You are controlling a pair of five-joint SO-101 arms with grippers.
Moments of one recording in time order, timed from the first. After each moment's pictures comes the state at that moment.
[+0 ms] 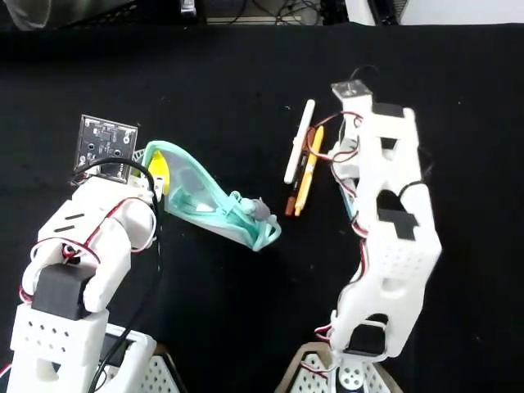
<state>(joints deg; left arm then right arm) 9.6 -57.0 47.5 56.0 -2.9 8.3 29.2 -9.5 75.3 19.6</state>
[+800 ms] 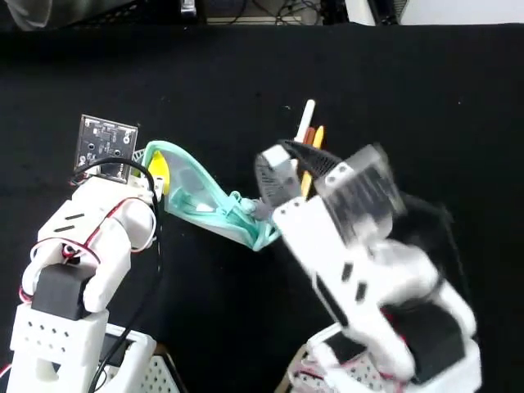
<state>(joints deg) 9.6 -57.0 47.5 56.0 -2.9 -30.0 -67.8 27.6 59.5 9.5</state>
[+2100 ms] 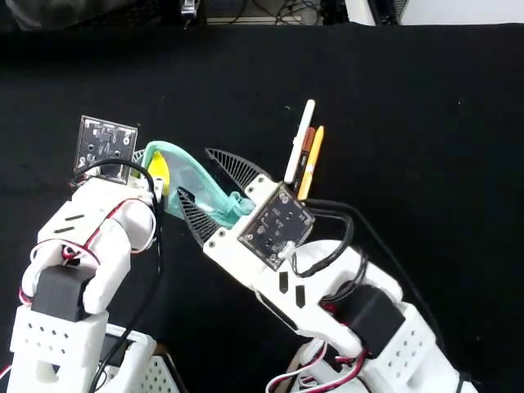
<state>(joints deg) 9.6 -57.5 48.0 56.0 -2.9 -46.2 -64.7 39.9 45.4 11.5</state>
